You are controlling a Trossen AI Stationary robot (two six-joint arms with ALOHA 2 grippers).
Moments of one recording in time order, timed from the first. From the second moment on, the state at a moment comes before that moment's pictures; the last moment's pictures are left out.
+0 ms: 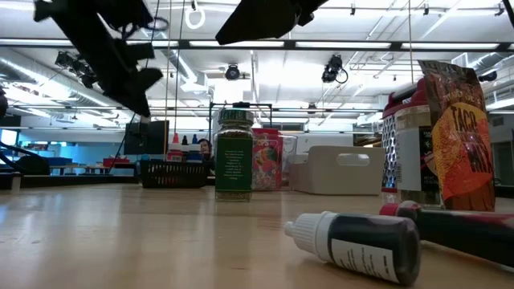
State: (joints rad) left arm 0.04 1.03 0.66 -0.68 -0.83 -0.69; right arm 0.46 1.92 1.30 0.13 0.96 -0.30
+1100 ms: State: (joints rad) left arm 0.29 1.32 0.66 -0.52 -0.79 -0.53; right arm 0.46 1.92 1.30 0.11 0.95 -0.24
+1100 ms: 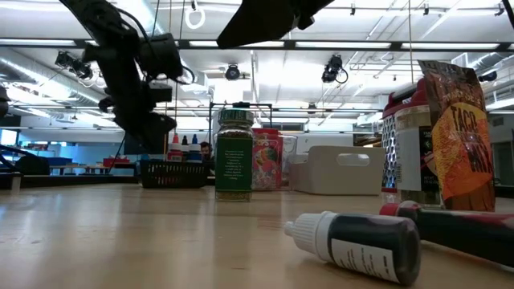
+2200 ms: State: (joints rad) left arm -0.40 1.00 0.66 0.18 -0.36 0.00; right arm 0.44 1.92 1.30 0.07 0.66 -0.04
